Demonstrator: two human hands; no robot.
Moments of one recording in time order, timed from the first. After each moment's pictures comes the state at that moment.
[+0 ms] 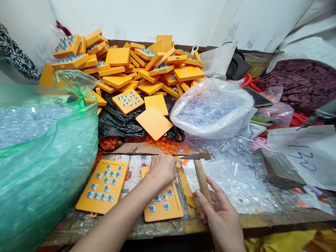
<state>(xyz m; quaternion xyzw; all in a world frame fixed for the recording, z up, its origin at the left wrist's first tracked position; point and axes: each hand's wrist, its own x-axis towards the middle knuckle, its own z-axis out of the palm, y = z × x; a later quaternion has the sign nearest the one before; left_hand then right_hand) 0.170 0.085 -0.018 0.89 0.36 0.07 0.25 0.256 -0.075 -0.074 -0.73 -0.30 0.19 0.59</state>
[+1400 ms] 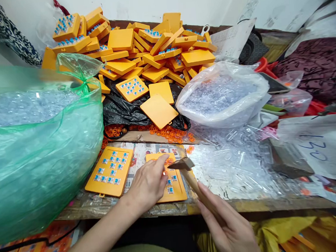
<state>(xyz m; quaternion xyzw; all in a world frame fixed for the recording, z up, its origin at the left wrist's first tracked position) 0.089 0.043 -0.039 0.88 0.32 0.20 0.28 0.239 -0.111 -0.052 -0.67 -0.61 0.06 0.42</state>
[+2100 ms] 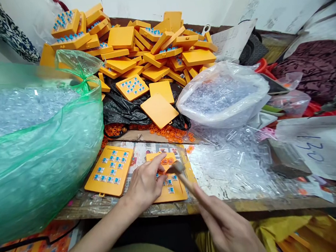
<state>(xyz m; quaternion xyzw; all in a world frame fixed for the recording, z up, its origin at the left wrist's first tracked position) 0.085 0.043 -0.045 0.82 0.37 0.23 0.36 0.242 -0.116 -0.044 -0.68 -0.65 0.05 0.35</state>
